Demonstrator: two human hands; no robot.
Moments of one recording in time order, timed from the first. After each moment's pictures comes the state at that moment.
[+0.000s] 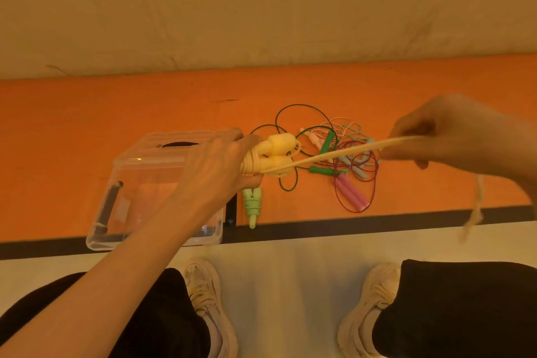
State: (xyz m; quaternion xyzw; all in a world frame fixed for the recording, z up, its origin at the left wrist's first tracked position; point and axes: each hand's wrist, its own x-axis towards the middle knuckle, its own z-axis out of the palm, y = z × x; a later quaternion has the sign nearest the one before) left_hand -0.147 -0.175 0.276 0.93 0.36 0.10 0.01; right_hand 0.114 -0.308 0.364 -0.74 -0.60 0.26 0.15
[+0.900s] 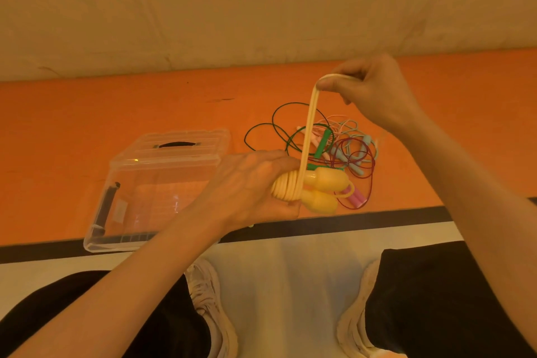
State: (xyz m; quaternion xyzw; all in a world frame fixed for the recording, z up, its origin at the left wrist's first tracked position) left_hand -0.129 -0.203 0.280 0.97 0.20 0.10 0.11; right_hand 0.104 -0.226 0.322 -0.70 -0.56 0.16 0.43
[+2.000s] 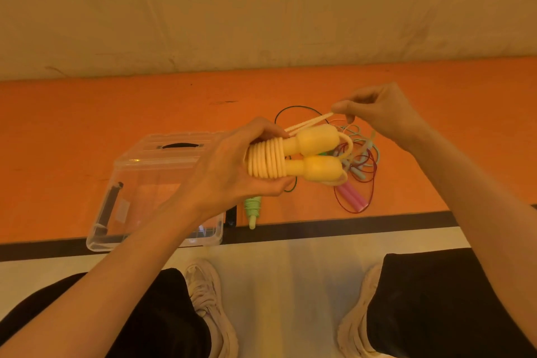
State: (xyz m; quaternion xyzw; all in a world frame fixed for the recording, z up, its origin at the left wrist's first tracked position) left_hand -0.150 -0.189 0.296 0.88 0.22 0.26 0.33; right_hand 0.123 -0.233 0.297 -0.70 -0.51 0.26 0.43
